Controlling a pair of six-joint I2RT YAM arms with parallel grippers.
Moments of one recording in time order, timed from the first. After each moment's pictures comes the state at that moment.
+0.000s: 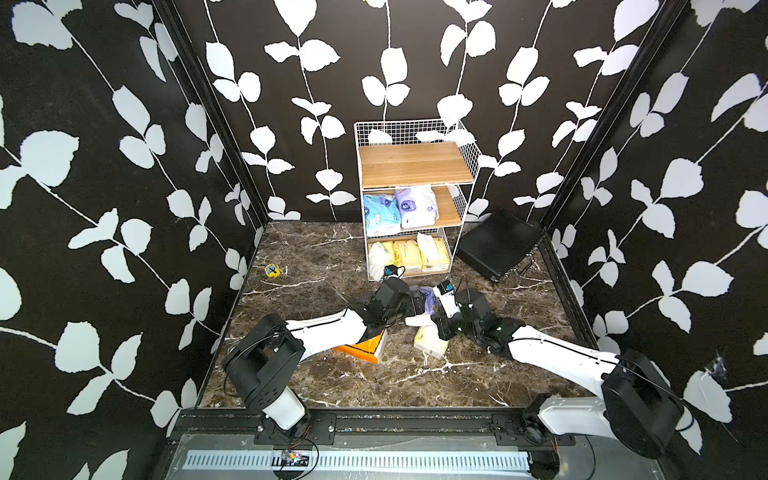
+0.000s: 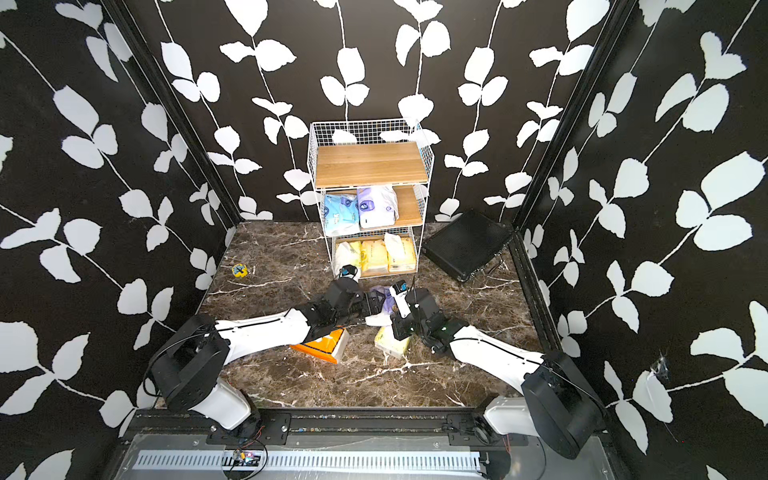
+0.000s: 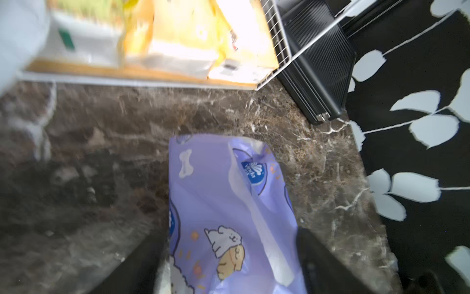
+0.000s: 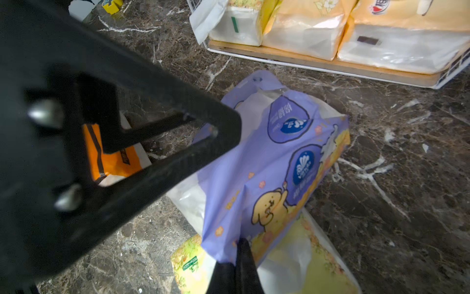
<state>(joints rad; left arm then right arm) -0.85 1.57 0.89 0.07 -0.11 -0.79 0.69 1.29 0.65 -0.06 -0.10 0.23</state>
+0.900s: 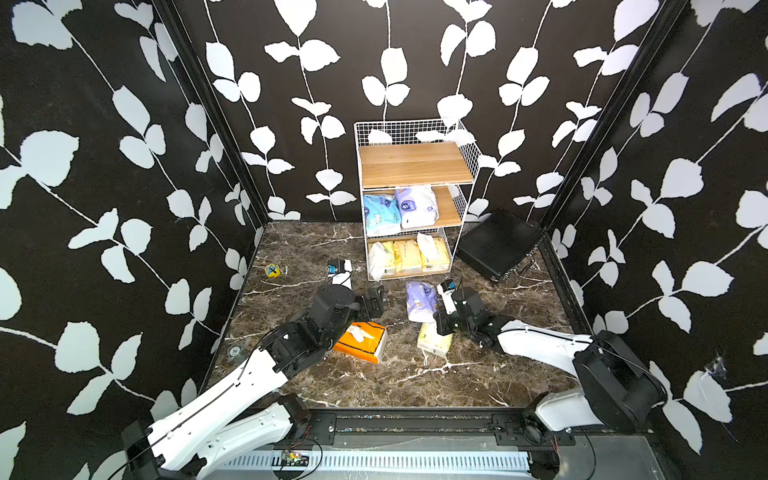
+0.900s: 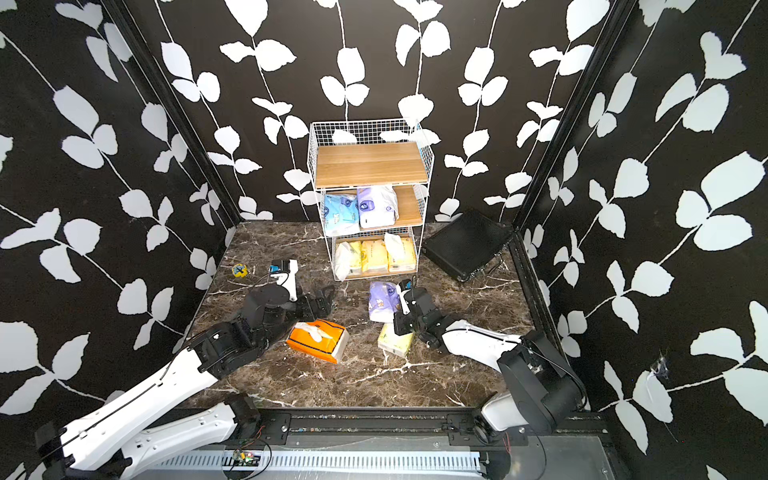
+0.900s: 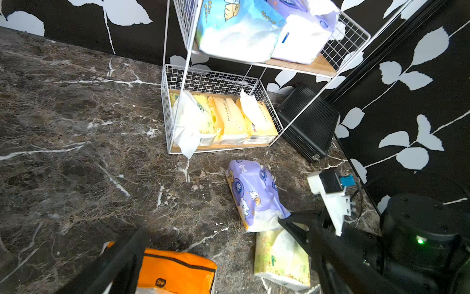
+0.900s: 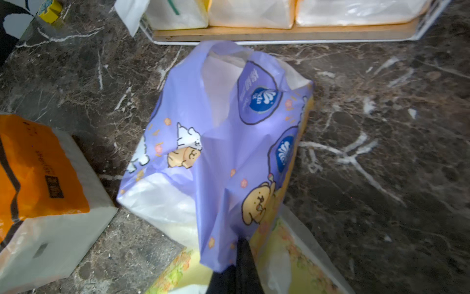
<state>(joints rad) -0.85 0.87 0.87 -0.47 -0.36 -0.62 0.63 1.42 0.62 0.02 -0.04 0.34</state>
